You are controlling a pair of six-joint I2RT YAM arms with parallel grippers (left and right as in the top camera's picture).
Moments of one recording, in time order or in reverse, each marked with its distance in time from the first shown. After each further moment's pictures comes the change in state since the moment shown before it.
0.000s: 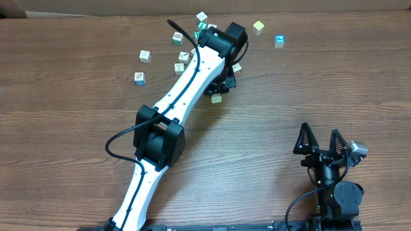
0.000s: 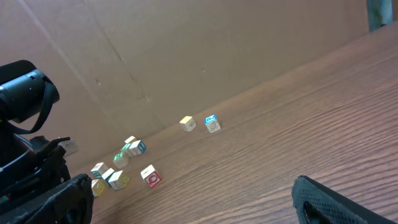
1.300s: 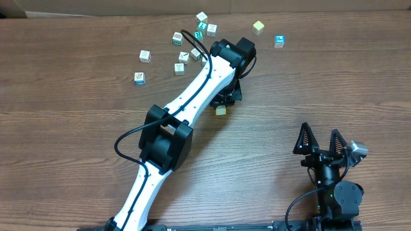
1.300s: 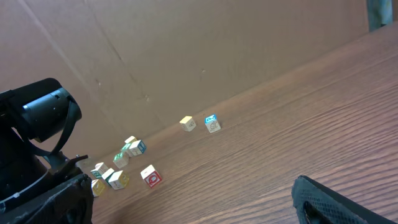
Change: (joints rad) left arm -0.056 0.000 -0.119 0.045 0.000 0.000; right arm 0.000 0.000 0.000 0.000 0.000 -0.001
